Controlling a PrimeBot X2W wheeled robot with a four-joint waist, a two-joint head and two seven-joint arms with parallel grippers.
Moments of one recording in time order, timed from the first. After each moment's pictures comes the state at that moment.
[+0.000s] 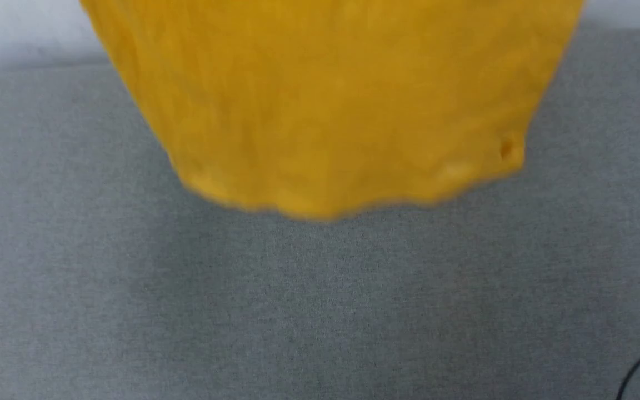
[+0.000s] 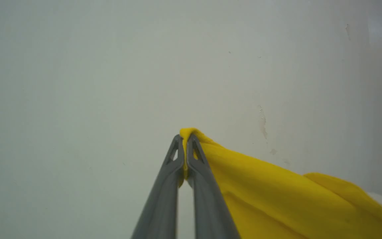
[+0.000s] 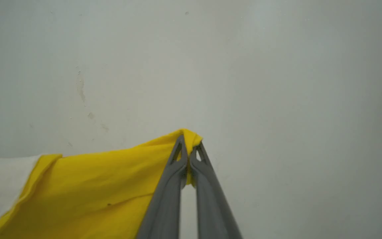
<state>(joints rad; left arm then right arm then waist) -1.10 0.65 -0.05 0.01 -0.66 0.13 0.17 -1.28 -0.53 0.04 0.20 0.52 0.13 0.34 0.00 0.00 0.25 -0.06</state>
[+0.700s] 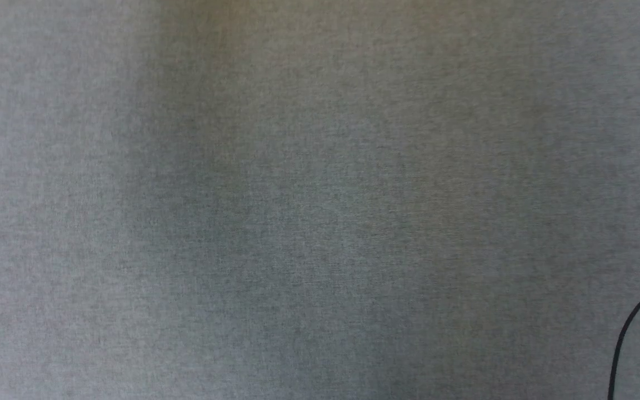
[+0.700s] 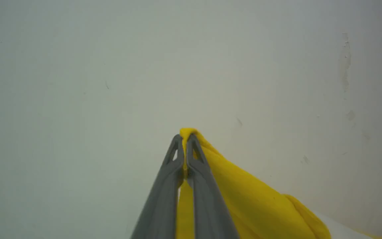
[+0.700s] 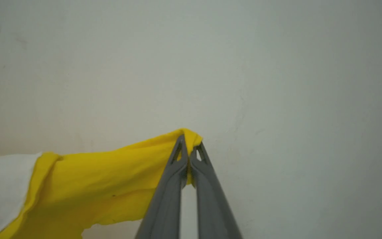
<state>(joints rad) -1.52 0.46 -0.13 0.48 -0.63 0.10 -0.05 -1.68 -0.46 0.15 0.73 0.36 0.13 0.12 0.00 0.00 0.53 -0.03</state>
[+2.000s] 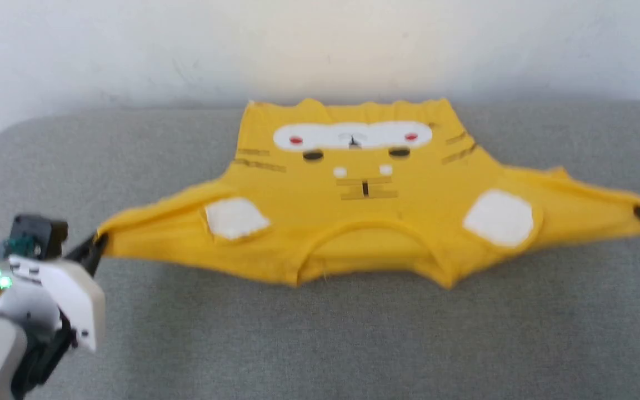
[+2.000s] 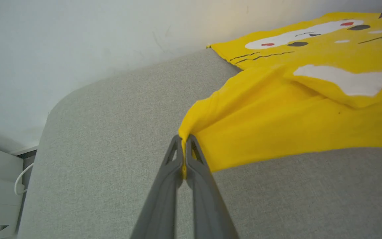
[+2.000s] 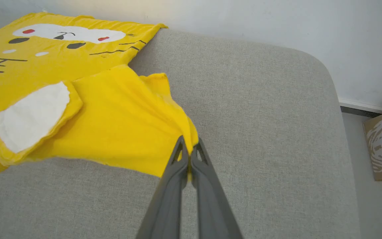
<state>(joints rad) -0.29 0.74 -0.40 0.17 -0.61 0.02 0.20 -0.37 -0.68 0.17 0.24 0.70 0.13 0.55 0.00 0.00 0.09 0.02</state>
